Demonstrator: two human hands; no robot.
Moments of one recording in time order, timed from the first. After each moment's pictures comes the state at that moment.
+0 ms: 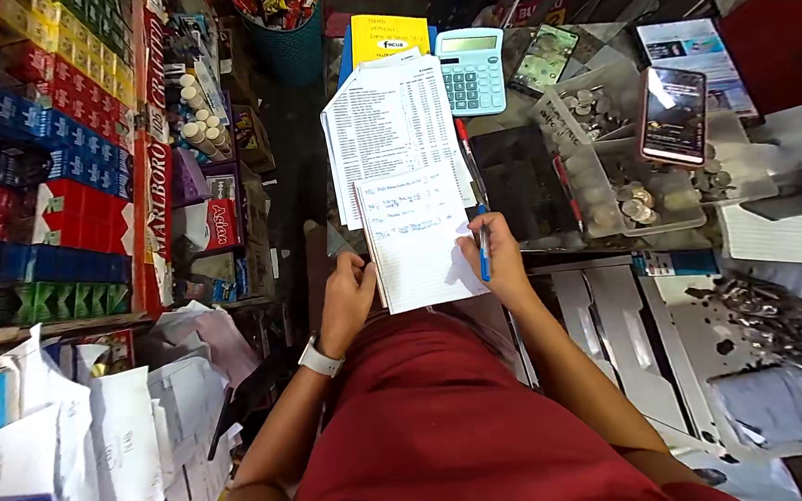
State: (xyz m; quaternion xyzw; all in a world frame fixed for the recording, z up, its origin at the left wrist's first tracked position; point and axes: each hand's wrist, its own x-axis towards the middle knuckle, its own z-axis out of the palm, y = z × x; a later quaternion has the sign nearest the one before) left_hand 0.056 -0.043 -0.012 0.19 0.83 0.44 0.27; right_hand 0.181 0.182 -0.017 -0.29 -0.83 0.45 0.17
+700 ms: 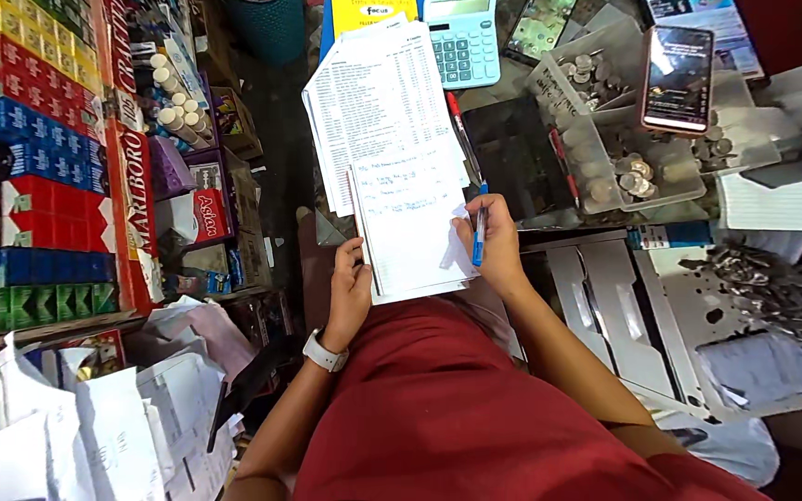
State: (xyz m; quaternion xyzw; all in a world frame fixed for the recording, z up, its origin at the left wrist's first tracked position) left_hand 0.078 -0.039 -0.038 0.17 0.66 0.67 0.30; right_hand 0.183 0.173 -0.018 -0.31 -0.81 0.46 0.21
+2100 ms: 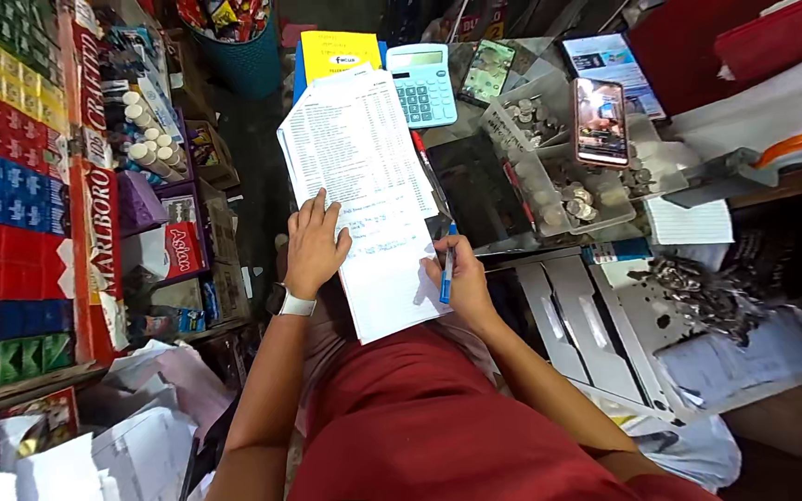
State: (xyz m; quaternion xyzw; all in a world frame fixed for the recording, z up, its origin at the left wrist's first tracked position) left_hand -0.032 0.018 -0.053 0.48 0.85 0.22 0.02; right_hand 0.191 0.161 -0.022 -0.34 -0.81 0.44 0.21
